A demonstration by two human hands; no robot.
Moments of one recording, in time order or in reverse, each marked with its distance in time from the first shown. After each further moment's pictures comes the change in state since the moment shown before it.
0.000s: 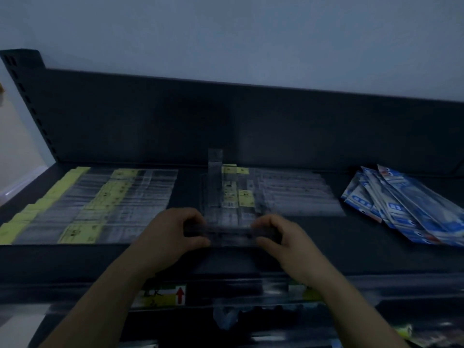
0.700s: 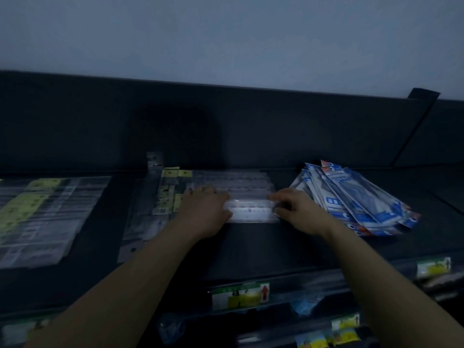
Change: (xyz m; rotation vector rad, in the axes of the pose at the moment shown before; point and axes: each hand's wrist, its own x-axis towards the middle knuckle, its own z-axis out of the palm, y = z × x) left_hand 0.117 0.113 0.111 0.541 -0.049 0.158; right_hand 0.036 0.104 -0.156 -0.440 0.027 0.090
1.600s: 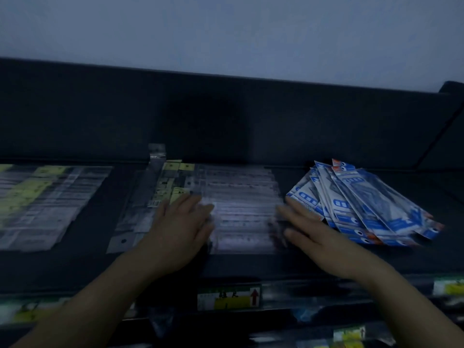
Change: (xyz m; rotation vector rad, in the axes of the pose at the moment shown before) left_hand -0.060 -0.005 0.005 -0.109 -0.016 -0.058; right_hand -0.059 0.005 -0.007 0.067 -0.196 -0.119
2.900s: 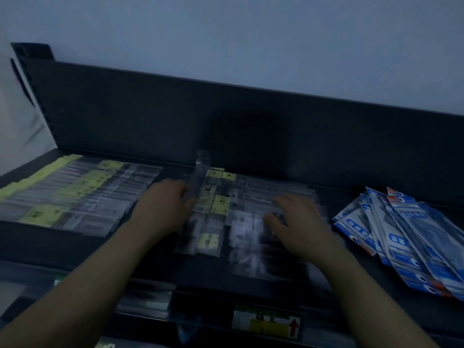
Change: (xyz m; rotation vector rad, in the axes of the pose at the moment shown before) left_hand 0.008 -0.086 -0.034 -0.002 0.298 -0.386; right_hand 0.100 -0.064 0.031 -0.357 0.235 -0.098
